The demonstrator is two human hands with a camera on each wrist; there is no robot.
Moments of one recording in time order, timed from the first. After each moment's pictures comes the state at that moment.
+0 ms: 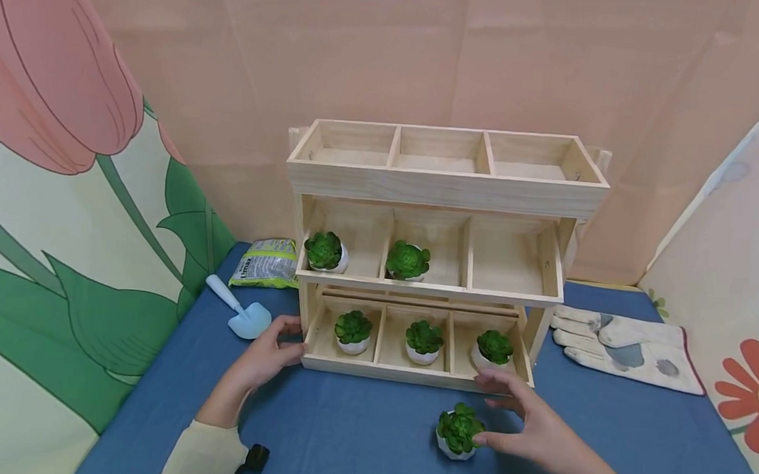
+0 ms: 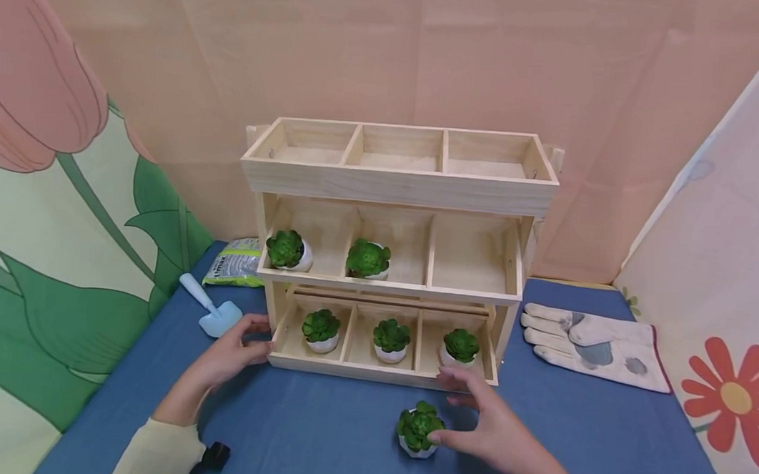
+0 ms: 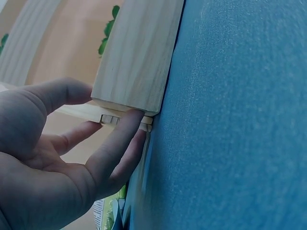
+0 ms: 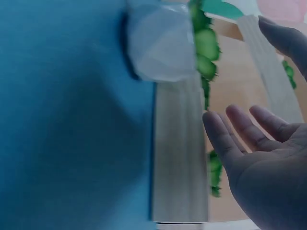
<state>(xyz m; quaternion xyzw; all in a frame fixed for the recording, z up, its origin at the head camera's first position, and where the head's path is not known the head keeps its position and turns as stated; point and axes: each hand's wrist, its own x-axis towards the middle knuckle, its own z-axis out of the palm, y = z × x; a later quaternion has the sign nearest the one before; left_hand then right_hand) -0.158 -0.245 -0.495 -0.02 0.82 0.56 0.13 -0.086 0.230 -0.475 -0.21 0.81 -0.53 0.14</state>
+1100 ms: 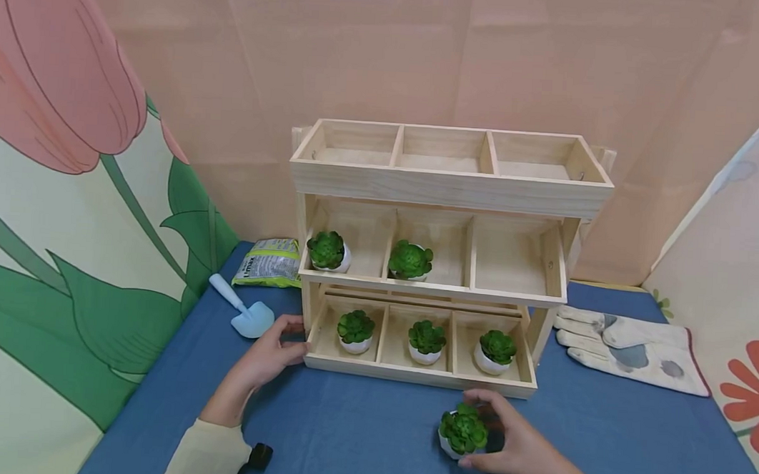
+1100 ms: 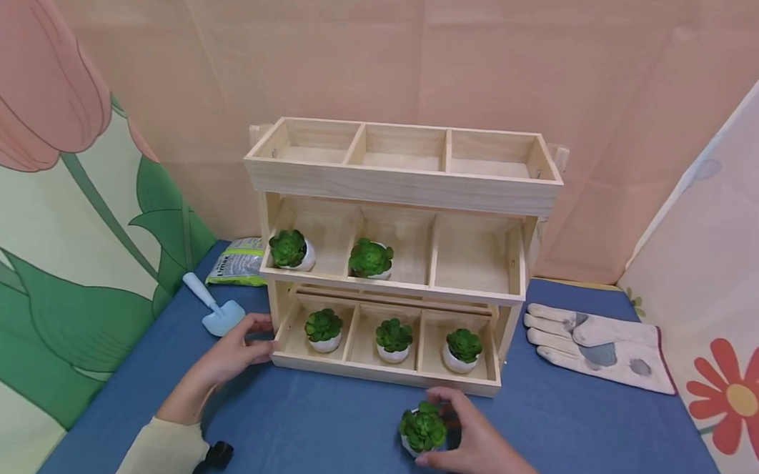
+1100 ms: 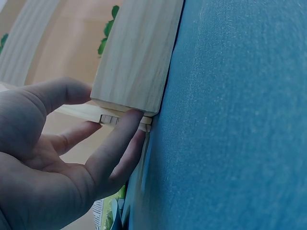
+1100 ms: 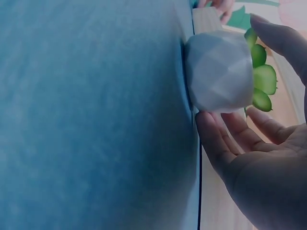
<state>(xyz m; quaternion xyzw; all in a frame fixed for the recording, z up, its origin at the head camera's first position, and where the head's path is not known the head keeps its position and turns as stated) -0.155 -0.244 -0.494 -0.02 0.82 0.56 0.13 -0.083 0.217 -0.510 -0.18 0.80 -0.52 0.23</state>
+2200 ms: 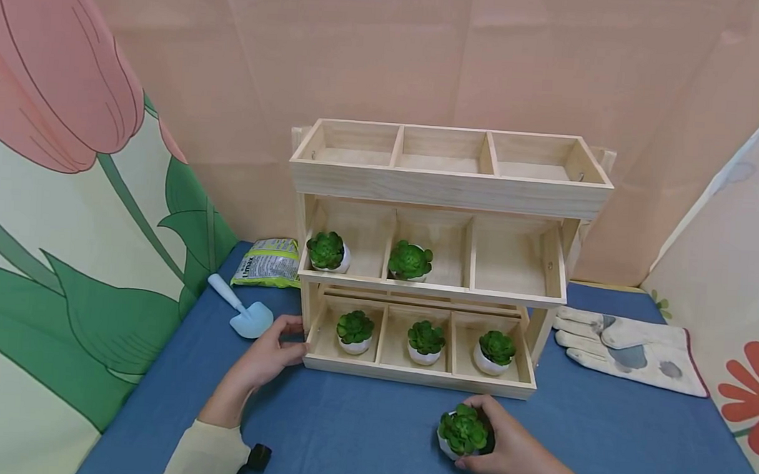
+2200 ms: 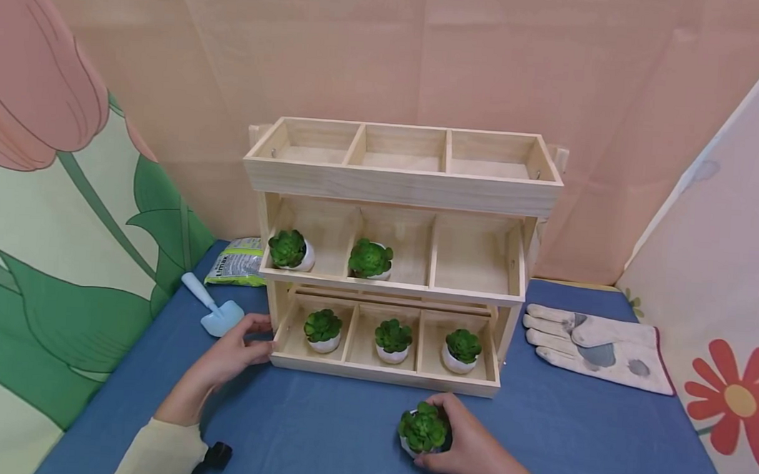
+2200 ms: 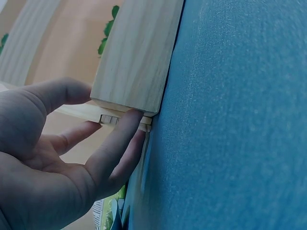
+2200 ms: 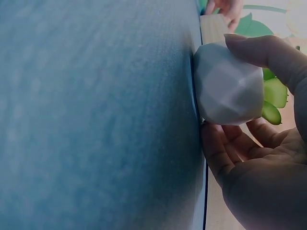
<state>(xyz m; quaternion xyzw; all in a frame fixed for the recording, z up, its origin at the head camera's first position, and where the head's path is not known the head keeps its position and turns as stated) -0.157 -0.245 -0.497 -0.03 0.81 0.57 0.13 -0.084 0.206 -0.513 -0.16 0.80 -0.51 0.26</state>
